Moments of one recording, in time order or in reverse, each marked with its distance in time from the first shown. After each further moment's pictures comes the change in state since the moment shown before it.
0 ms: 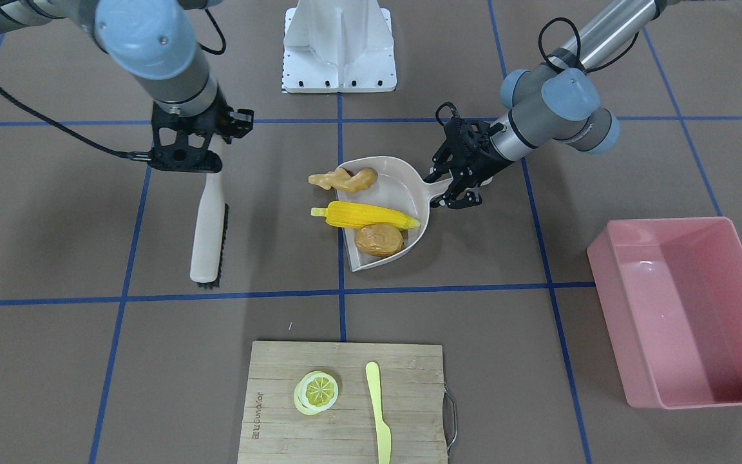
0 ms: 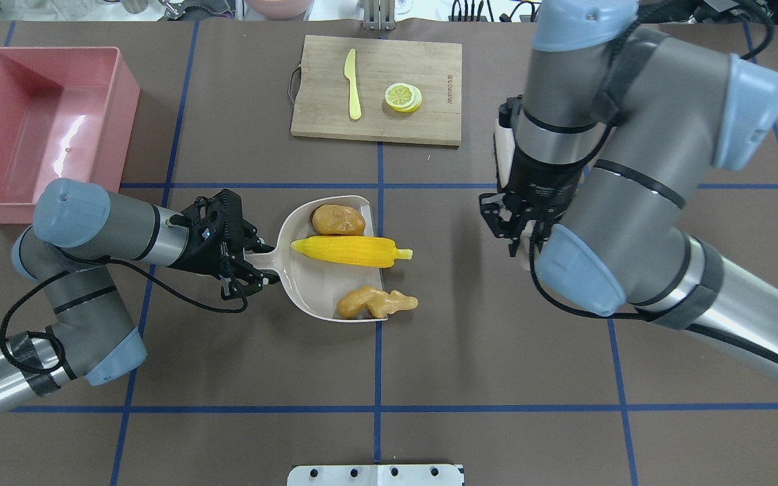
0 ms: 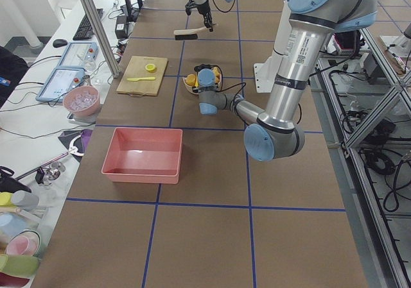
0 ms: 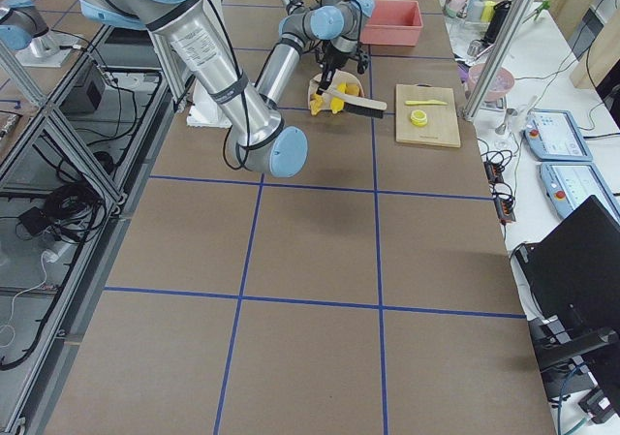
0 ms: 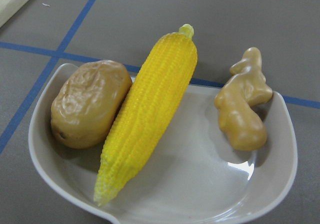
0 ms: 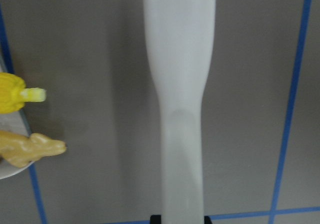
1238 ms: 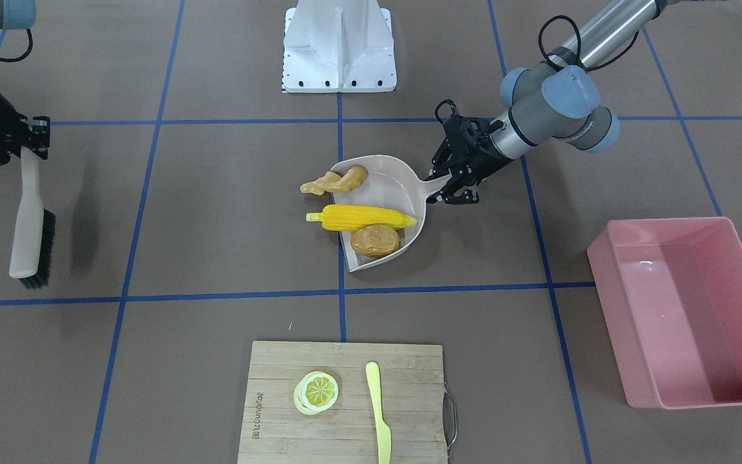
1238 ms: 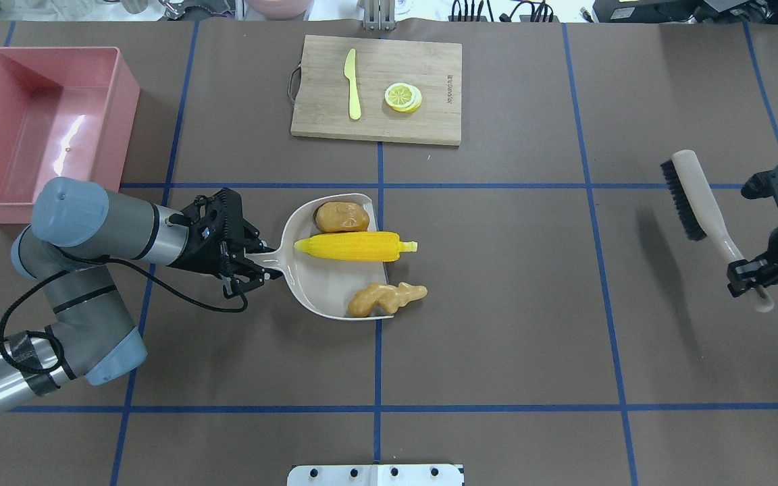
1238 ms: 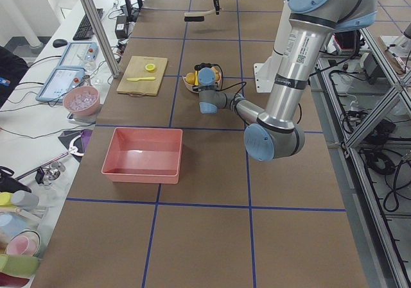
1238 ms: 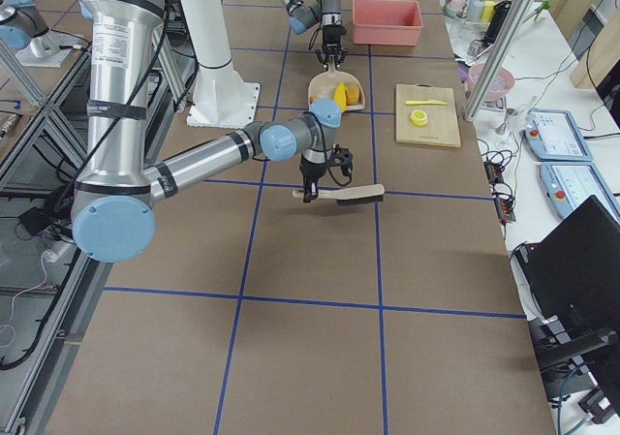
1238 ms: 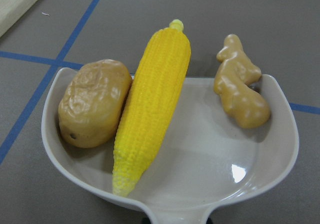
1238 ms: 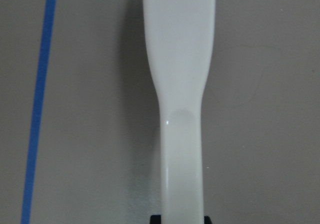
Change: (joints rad) left arm -0.001 0.000 -0.009 -0.001 0.001 0.003; right arm 0.166 -0.784 0.103 0.710 -0.080 -0.280
